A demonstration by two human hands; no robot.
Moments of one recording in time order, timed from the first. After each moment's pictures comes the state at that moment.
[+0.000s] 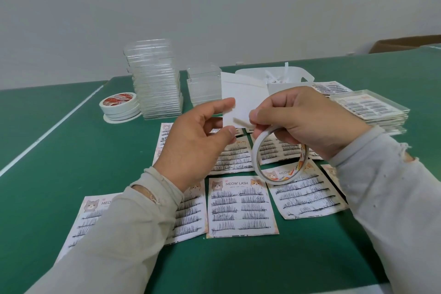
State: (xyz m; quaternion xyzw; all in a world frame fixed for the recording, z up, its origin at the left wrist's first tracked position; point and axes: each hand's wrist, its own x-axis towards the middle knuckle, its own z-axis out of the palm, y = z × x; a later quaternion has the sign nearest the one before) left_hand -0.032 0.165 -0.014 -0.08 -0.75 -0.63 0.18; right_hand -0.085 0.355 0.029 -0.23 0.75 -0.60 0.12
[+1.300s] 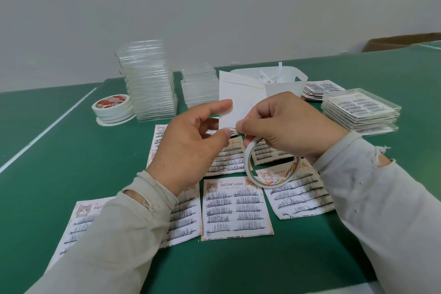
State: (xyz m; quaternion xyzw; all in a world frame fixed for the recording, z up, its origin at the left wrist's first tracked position) left_hand -0.029 0.166 -0.013 -0.08 -0.78 -0.60 0.19; right_hand -0.082 0.347 0.021 -0.24 0.83 -0.49 0.04
